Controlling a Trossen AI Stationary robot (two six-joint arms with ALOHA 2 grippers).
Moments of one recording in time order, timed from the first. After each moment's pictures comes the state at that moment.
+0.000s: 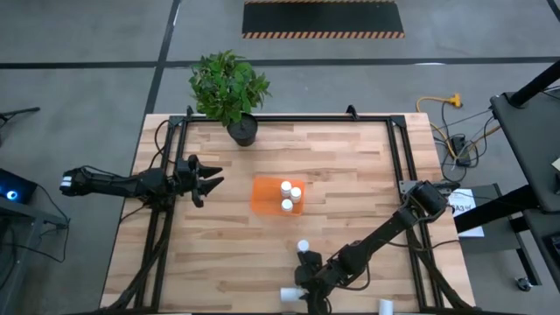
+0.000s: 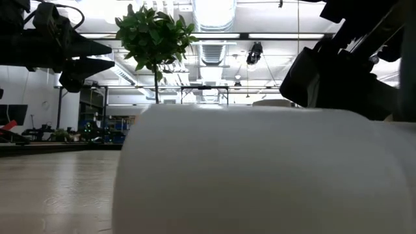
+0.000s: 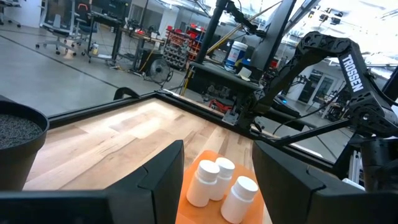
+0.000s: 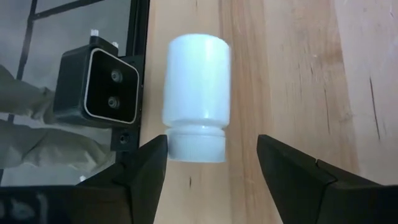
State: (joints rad) left arm -0.09 0.22 0.03 0.20 -0.37 -0.33; right arm 0.64 2.05 1.30 -0.15 0.08 0.73
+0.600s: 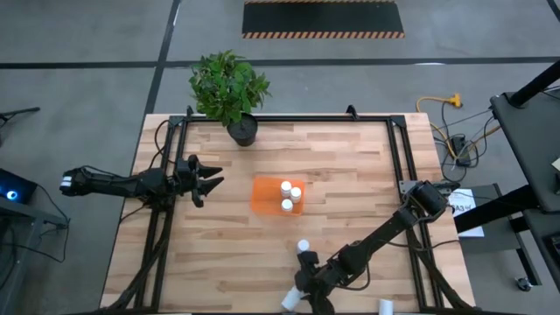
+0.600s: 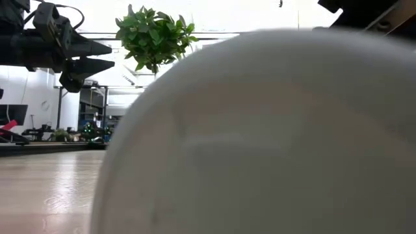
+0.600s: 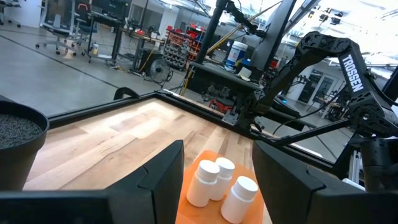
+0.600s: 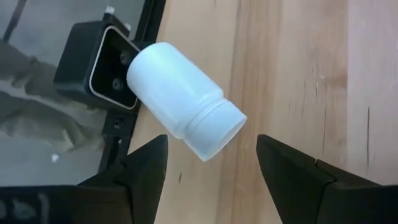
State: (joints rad) left arm -0.09 0.22 0.03 0.20 -0.37 -0.33; right arm 0.64 2.05 1.30 -0.15 0.08 0.53
